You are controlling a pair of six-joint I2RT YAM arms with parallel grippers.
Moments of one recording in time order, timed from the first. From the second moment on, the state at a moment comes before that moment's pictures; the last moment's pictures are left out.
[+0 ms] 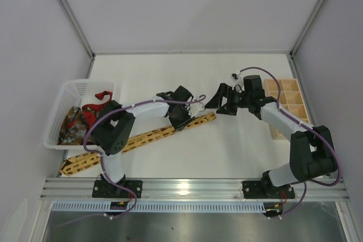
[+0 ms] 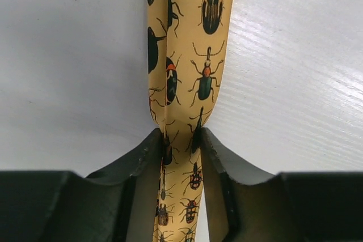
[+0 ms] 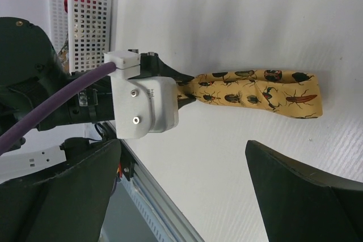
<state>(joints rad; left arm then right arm) -0.71 1.87 1.22 -0.57 0.16 0.40 0.28 1.45 0.90 -0.14 -0.71 0.60</state>
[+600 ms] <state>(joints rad) -0.71 1.85 1.23 -0.54 0.22 0.39 0.24 1.46 0.89 -0.15 -0.67 0.59</state>
